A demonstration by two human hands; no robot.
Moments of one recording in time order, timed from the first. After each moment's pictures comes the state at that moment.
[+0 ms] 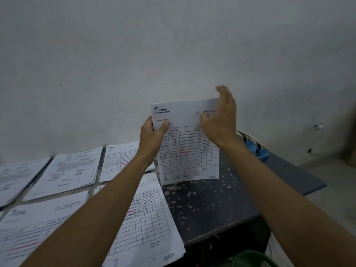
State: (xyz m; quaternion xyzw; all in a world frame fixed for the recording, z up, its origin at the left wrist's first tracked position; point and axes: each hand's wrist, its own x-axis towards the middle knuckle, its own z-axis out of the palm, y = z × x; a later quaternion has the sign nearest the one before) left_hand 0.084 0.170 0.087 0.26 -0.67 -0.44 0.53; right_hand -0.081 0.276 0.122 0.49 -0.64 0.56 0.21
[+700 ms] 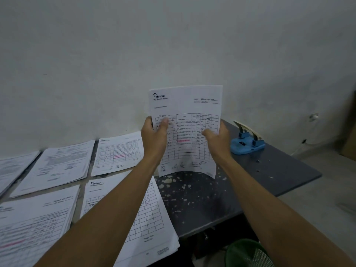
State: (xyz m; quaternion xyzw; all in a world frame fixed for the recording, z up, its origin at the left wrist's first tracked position) left_hand 0.053 0.177 0.053 0.30 -0.62 -0.42 0.59; right_hand -0.098 0.269 0.034 0.37 -0.58 0.72 -0.11
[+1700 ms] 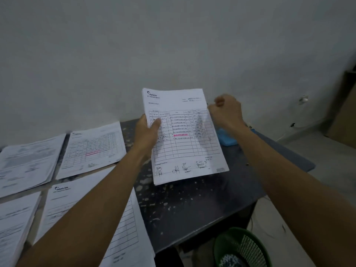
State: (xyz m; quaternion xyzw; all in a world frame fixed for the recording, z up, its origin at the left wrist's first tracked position) left_hand -0.003 0.149 0.027 0.36 -0.64 -0.52 0.44; right_hand -0.214 0.251 0.054 0.38 -0.74 0.56 0.01
